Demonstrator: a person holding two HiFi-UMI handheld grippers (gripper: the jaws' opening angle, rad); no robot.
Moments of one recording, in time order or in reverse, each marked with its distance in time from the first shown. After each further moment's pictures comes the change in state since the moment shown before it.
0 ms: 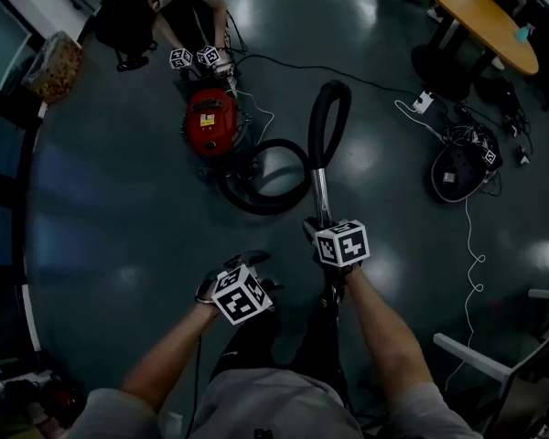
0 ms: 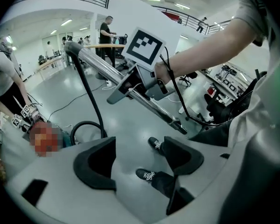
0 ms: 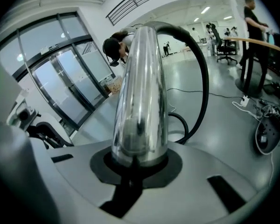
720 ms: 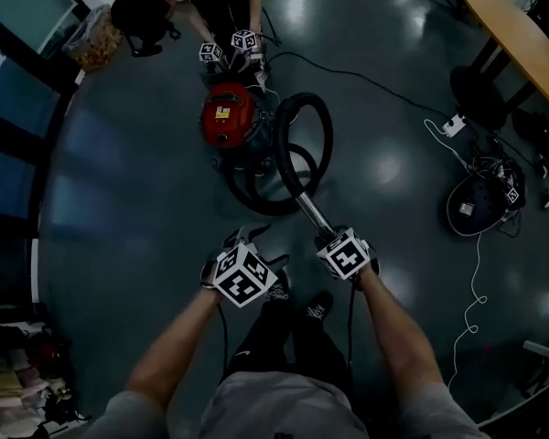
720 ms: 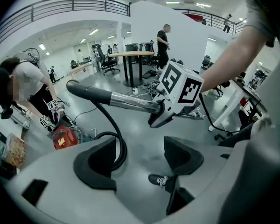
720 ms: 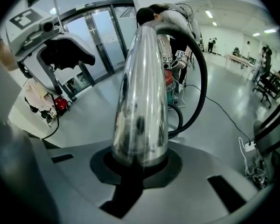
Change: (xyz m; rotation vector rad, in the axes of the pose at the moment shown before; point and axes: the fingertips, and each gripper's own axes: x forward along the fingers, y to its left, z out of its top) left arm 0.029 0.065 0.112 -0.176 -0.073 0.315; right arm -0.019 -0.090 -0.038 -0.507 0.299 0.103
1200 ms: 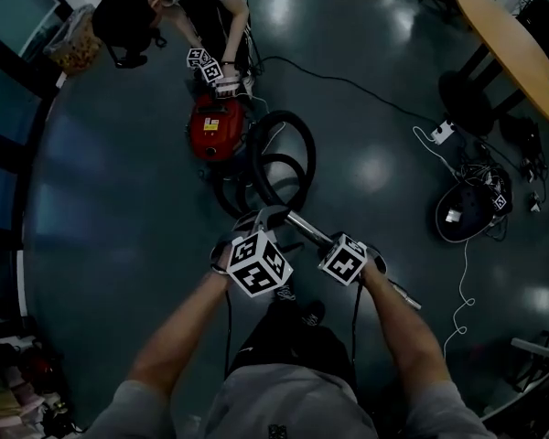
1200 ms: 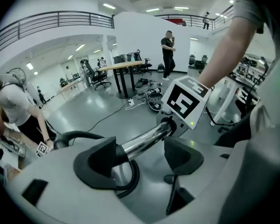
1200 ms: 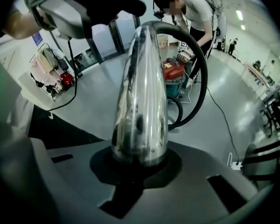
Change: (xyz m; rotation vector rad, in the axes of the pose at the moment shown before) left arm 0.023 0.071 0.072 0.203 -0.111 -0.038; right arm 0.011 -0.027 0.023 -0.225 0.204 0.018
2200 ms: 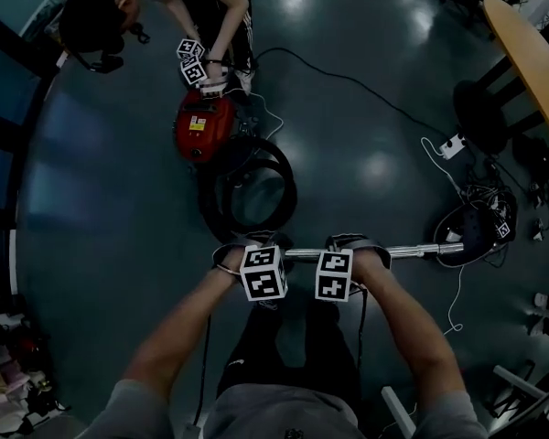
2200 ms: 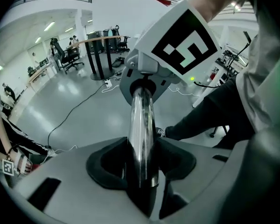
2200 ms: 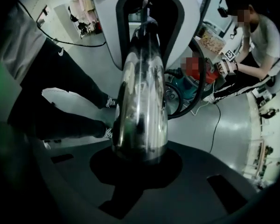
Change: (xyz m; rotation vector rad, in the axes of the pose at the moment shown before) left arm 0.140 -0.011 -0.031 0.118 0.224 -0.278; right arm 0.014 -0.100 -0.041 -0.659 0.326 0.014
